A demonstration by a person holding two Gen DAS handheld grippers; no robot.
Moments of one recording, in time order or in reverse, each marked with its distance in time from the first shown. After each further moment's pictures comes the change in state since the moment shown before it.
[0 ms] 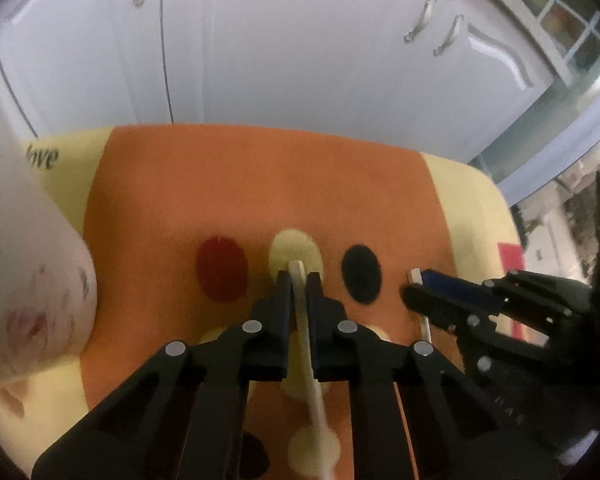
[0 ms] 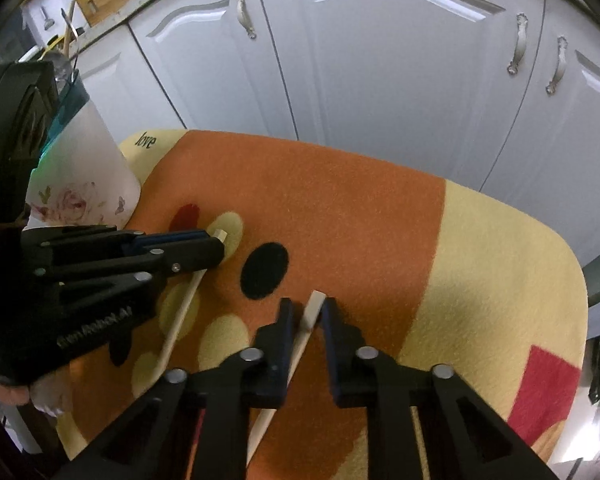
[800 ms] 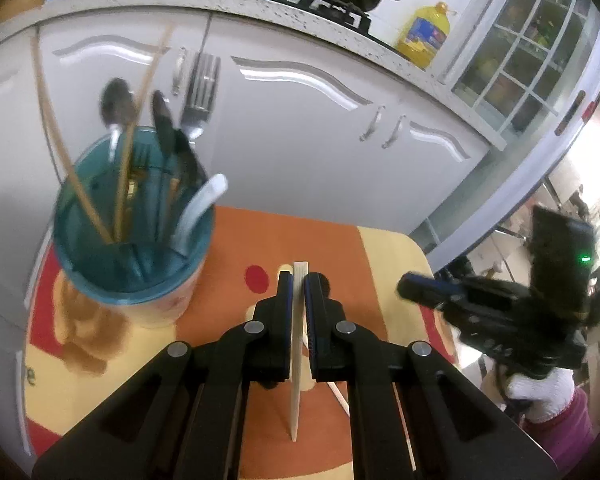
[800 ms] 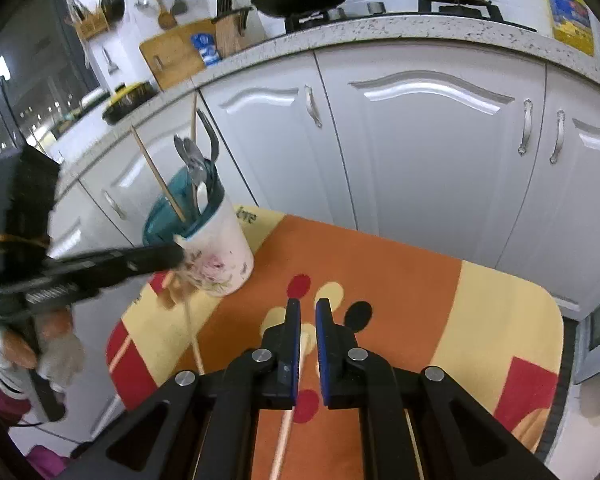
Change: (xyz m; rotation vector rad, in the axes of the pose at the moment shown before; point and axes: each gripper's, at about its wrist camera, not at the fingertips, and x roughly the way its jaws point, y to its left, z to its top) left arm -0.162 0.025 -0.029 -0.018 -0.266 -0.115; right arm -0.106 0.046 0.000 -0.037 -0.215 0.147
